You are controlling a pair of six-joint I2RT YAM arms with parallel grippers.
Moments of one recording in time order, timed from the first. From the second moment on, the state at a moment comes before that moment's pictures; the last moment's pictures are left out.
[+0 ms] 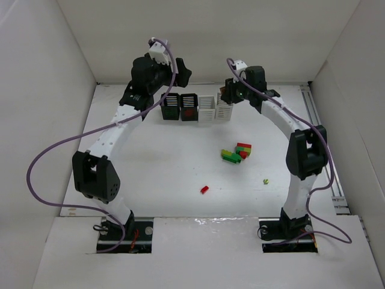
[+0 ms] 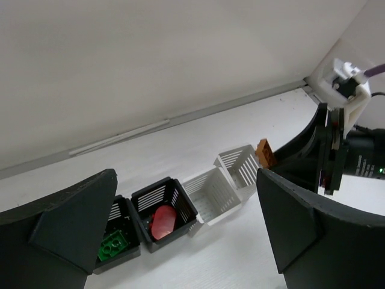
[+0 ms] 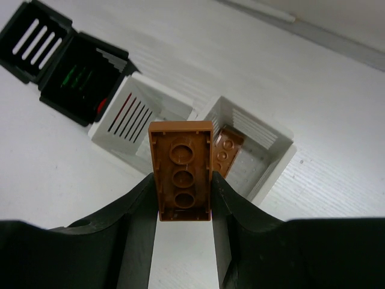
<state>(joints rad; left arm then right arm) -0.34 1.65 1.57 0.02 0.20 -0.19 0.28 1.95 1.67 -0.23 -0.32 0.00</state>
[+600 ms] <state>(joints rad) -0.27 1.65 1.53 0.00 0.29 -0.22 0.28 2.03 1.67 -0.09 -0.23 0.06</state>
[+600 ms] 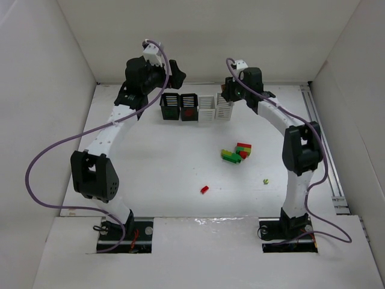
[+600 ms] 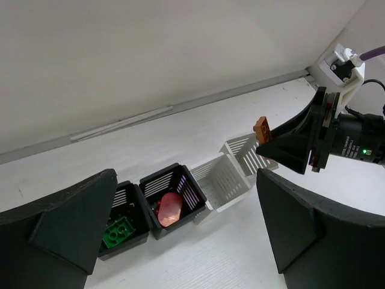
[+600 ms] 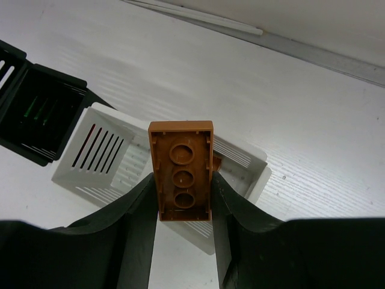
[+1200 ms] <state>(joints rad) -0.27 1.65 1.53 -0.02 0.26 -0.18 0.33 2.02 1.69 -0.10 -0.18 0.03</state>
